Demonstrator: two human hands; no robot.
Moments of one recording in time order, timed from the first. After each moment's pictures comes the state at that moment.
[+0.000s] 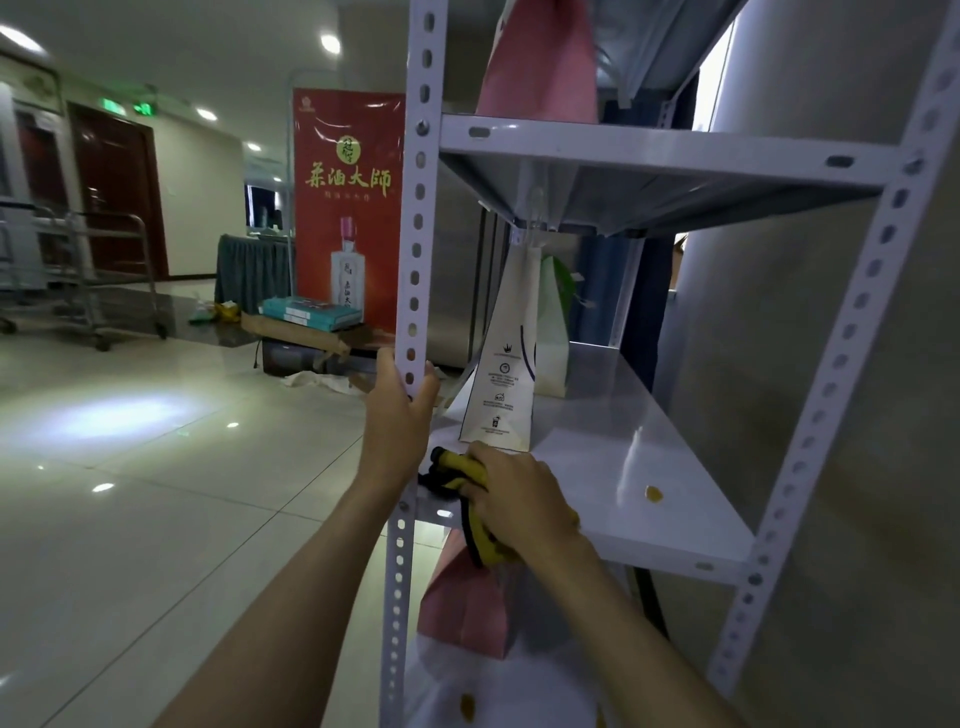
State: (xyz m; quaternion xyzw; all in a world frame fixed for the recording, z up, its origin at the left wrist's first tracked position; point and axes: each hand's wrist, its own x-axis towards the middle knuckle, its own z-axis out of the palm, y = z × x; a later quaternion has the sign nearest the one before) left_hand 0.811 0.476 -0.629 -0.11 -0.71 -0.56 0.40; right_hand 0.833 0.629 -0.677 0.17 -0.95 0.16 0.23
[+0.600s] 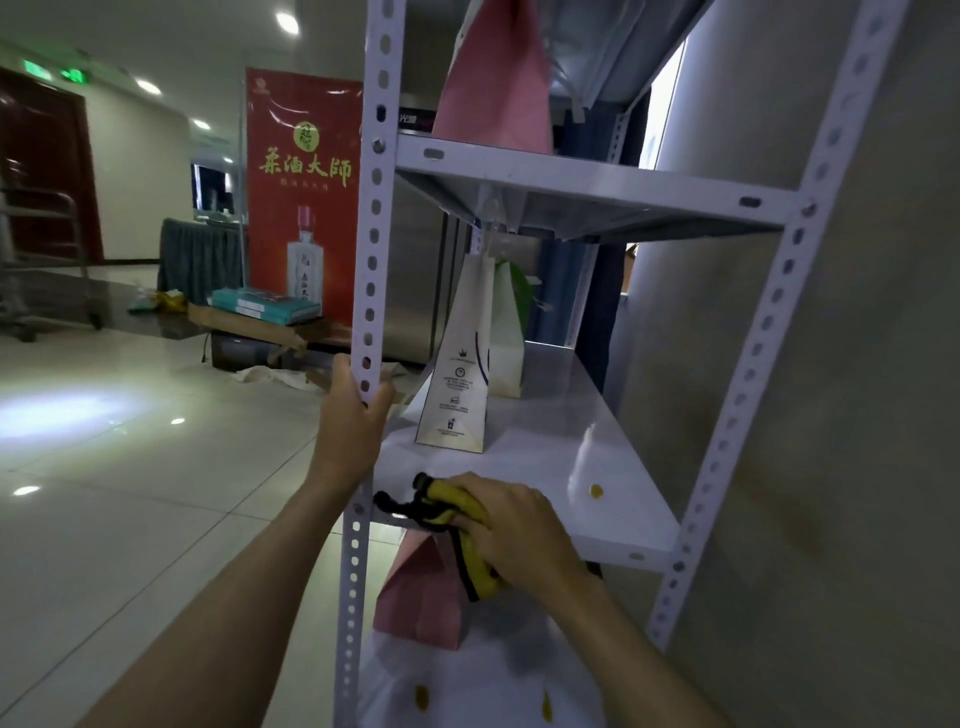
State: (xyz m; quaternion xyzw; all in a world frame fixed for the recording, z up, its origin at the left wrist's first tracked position) left_hand 0.820 0.475 -0.622 -0.10 -0.73 -0.56 0.38; right_hand 0.886 0.678 -0.672 0.25 -0.93 0.17 0.22
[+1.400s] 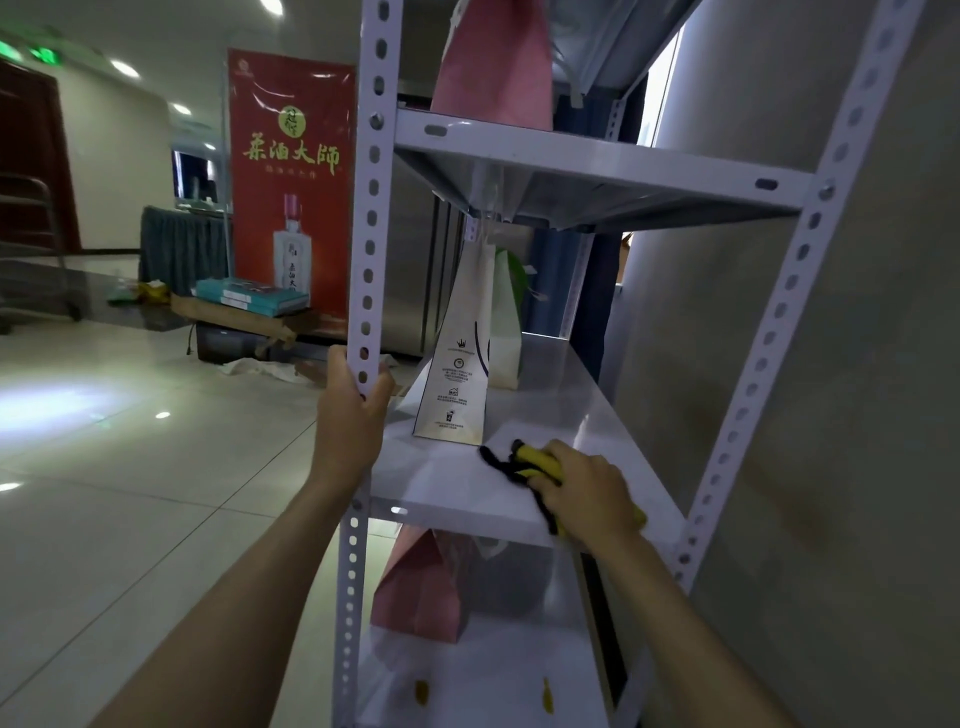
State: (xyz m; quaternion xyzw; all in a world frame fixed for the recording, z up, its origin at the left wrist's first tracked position) left_hand 0.816 0.479 -0.626 -0.09 -0.72 -0.57 0.38; right_hand 0.846 0.744 -0.670 0.03 -0.96 0.13 0.24
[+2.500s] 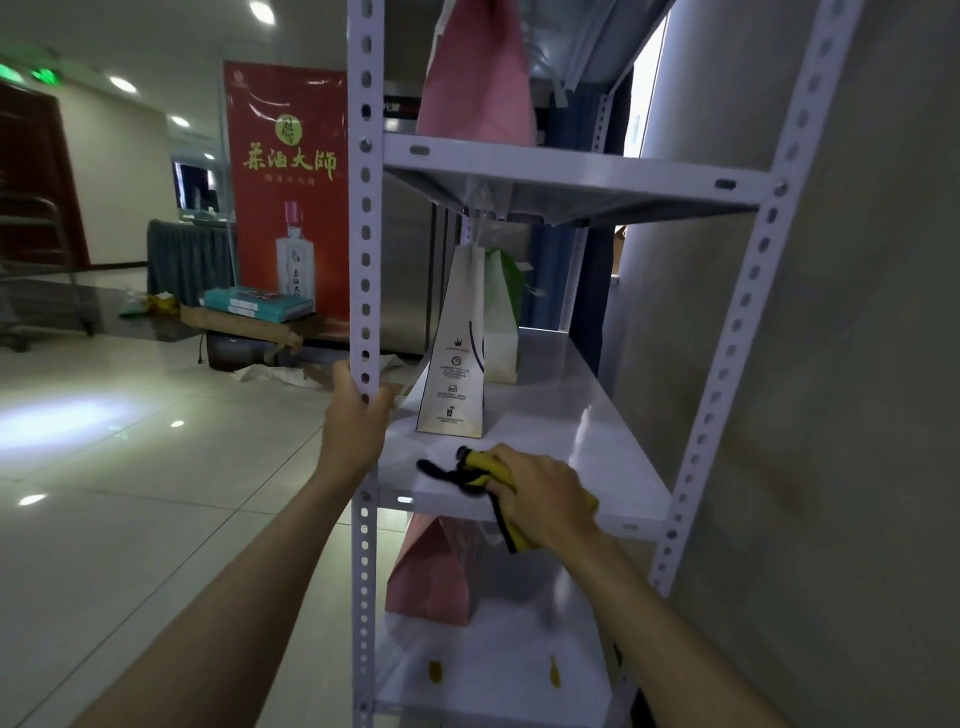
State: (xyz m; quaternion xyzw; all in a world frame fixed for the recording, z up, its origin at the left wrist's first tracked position) left_hand 0.825 0.471 -0.628 -0.08 -0.75 -0.58 0.30; right_hand 0.881 0.702 -0.663 0.14 -0.96 0.14 0.21
